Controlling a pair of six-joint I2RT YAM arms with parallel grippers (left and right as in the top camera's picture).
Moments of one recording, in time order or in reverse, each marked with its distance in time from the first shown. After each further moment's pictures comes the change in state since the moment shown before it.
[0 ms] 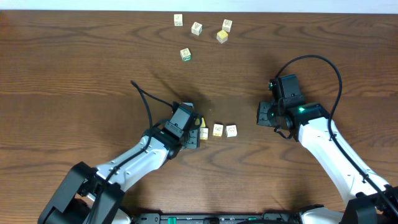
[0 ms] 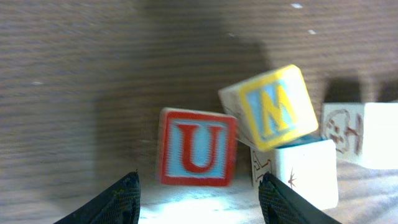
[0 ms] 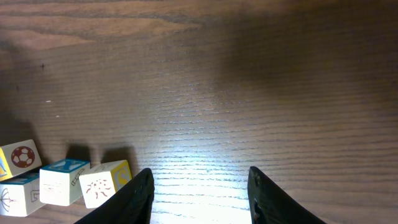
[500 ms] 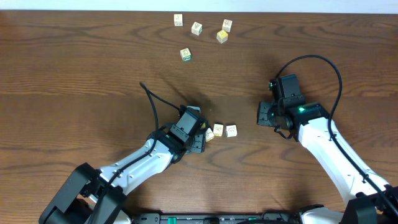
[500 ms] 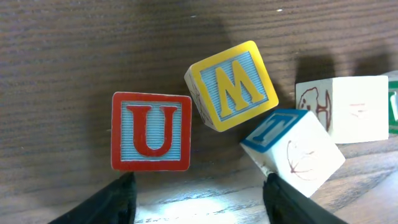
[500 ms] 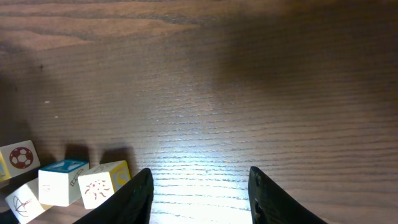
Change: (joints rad) left arm -0.053 0.000 0.000 0.000 0.000 -0.003; right arm 0.000 0.000 0.000 0.000 0.004 0.000
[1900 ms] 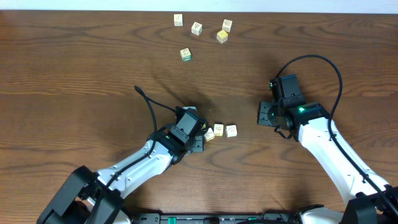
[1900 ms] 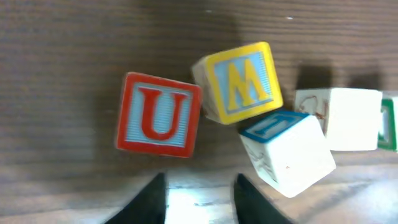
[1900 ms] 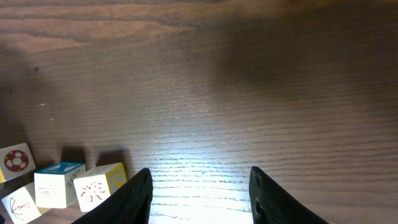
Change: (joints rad) left arm -0.013 -0.022 0.000 -0.020 0.002 -0.160; right arm 0.000 0.000 0.000 0.001 0.014 0.000
